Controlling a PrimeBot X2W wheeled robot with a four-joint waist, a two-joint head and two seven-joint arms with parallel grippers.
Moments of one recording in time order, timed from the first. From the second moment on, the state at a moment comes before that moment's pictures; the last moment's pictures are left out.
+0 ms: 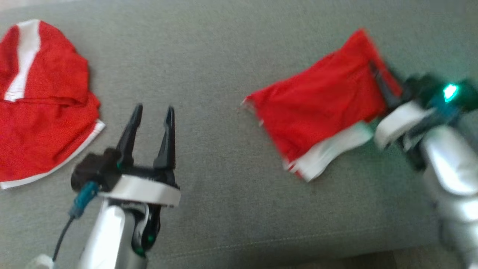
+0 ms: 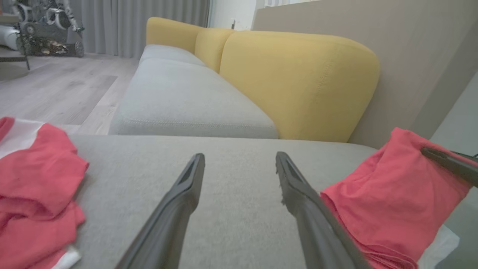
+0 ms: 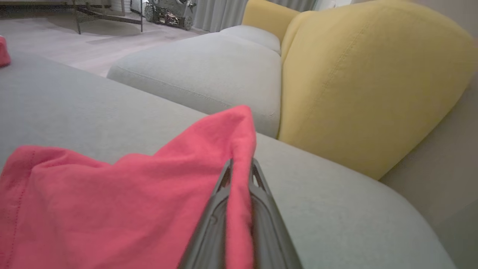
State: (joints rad) left arm -0.16 0.05 -0.22 0.08 -0.23 -0.03 -0.25; right arm -0.59 -0.30 0.31 0.59 0.06 0.13 -0.17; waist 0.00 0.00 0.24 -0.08
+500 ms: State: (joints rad) left arm -0.34 0.04 -0.19 0.04 -0.19 -0.08 -0.26; right arm -0.84 -0.48 0.09 0.73 0.21 0.13 0.00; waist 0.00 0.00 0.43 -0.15
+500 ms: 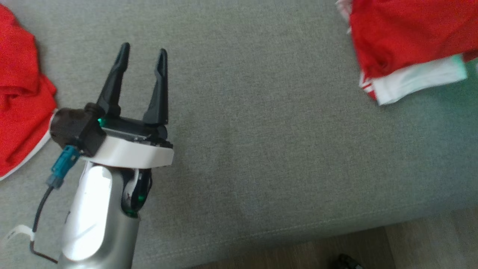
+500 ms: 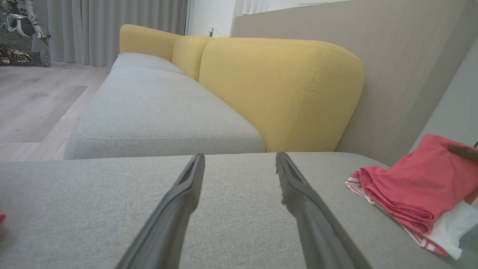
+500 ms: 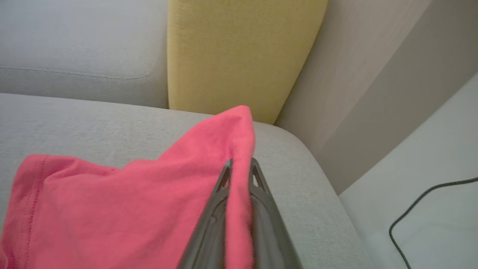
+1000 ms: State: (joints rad) left arm -0.35 0.04 -0.17 0.04 -0.18 -0.10 -0.26; right arm -0.86 -0.42 -0.04 0.75 0.16 0.13 -0.01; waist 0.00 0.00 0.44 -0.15
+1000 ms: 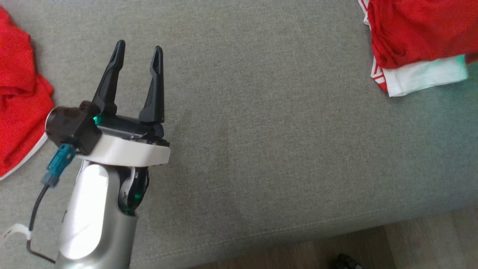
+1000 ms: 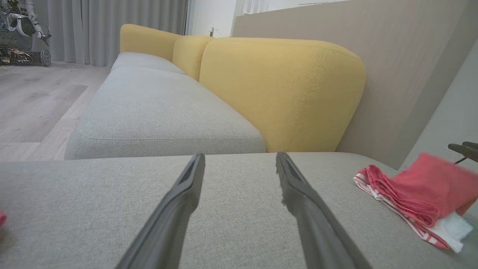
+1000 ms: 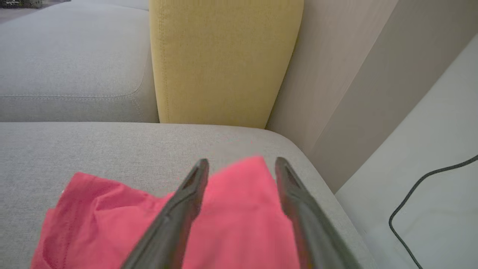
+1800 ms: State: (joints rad) left arm -0.15 0.04 -0.17 0.06 -0.26 -0.03 -0.26; right arm -0.45 -0.20 0.15 0.35 0.20 0.13 -0.21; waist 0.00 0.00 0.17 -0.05
